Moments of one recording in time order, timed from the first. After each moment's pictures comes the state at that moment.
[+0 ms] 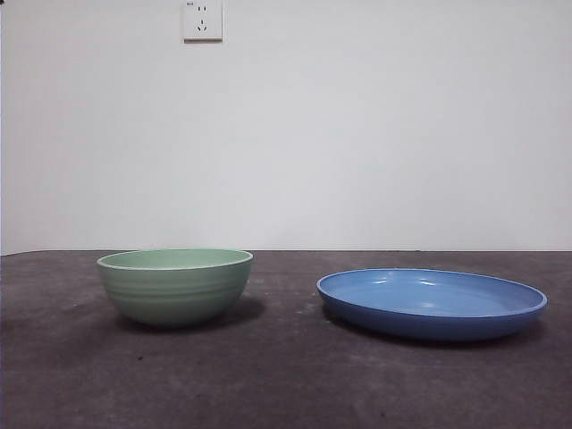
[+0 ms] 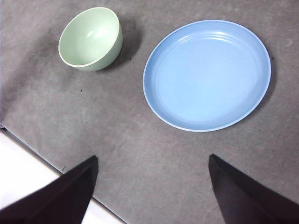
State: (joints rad) left arm -0.07 0.75 0.91 -0.94 0.52 -0.06; right arm 0.11 0.77 0.99 -1.09 -0.52 -0.05
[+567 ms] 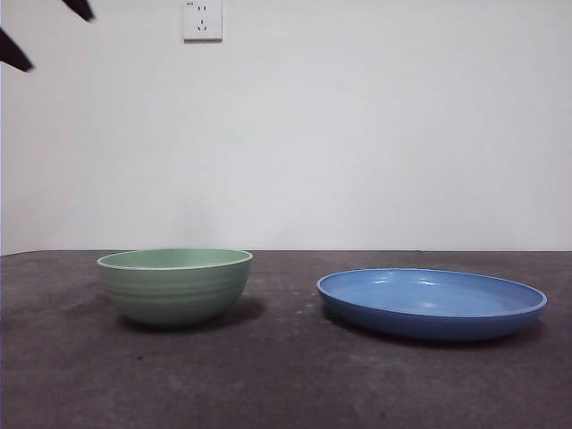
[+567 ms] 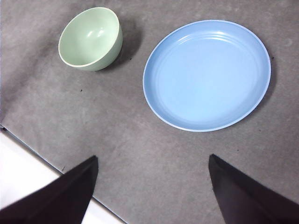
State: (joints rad) left arm -0.21 1.09 1.17 -0.87 0.39 -0.09; right arm 0.11 0.77 0.99 -1.09 -0.52 -0.05
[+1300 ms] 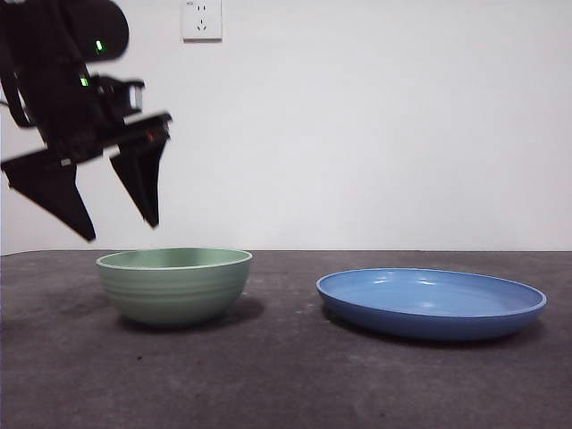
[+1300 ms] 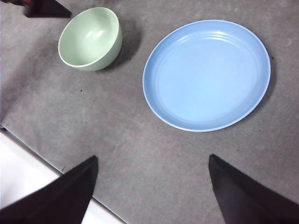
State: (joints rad) left arm -0.30 1.65 1.24 -0.70 0.16 -0.08; right arm 0.11 0.77 0.99 -1.09 -0.52 -0.05
